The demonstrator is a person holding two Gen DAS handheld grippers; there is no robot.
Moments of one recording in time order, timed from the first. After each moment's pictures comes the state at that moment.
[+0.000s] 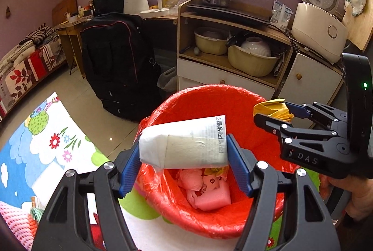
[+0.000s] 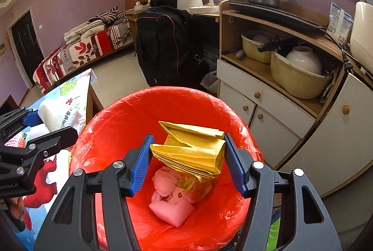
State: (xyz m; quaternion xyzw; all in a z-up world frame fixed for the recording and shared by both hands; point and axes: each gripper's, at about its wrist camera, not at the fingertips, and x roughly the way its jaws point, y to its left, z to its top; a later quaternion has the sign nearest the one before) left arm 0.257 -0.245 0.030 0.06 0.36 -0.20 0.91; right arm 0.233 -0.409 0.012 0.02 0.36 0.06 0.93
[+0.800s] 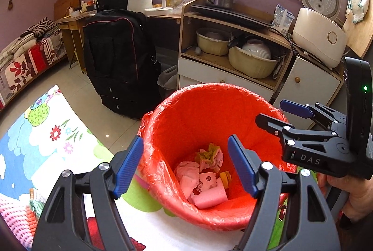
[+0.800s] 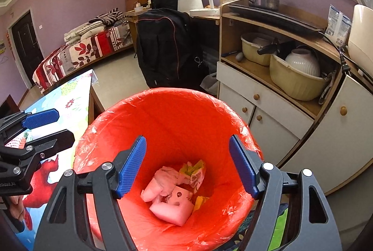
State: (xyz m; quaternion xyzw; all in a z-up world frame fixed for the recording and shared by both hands) left arm 0.248 -0.226 0.032 0.03 0.37 -0.20 0.91; right arm 0.225 -0.404 0.018 0.02 0.35 0.06 0.93
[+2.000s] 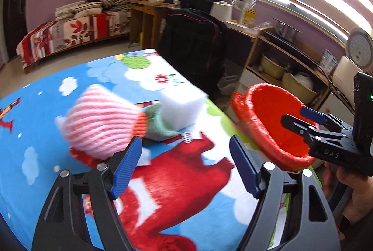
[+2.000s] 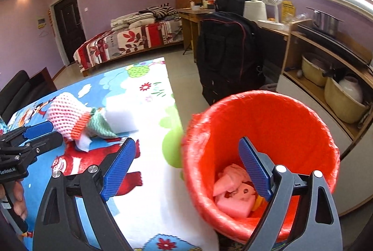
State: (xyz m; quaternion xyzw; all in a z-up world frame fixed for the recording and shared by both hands) left arm 0.113 -0.046 0.035 -0.08 0.35 -0.03 0.93; right arm 0.173 -0.265 0.034 -0.03 0.34 0.20 0.92
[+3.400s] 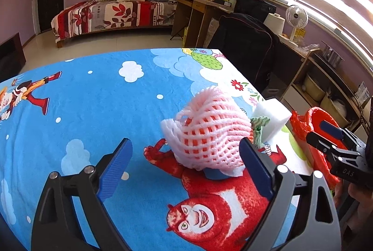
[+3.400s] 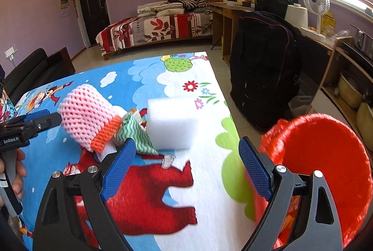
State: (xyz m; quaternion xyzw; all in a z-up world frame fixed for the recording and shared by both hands) left arm 0.122 0.075 0.018 -0.14 0.37 0.08 0.92; right arm 0.202 -0.165 0.020 -0.07 0.34 0.27 0.90
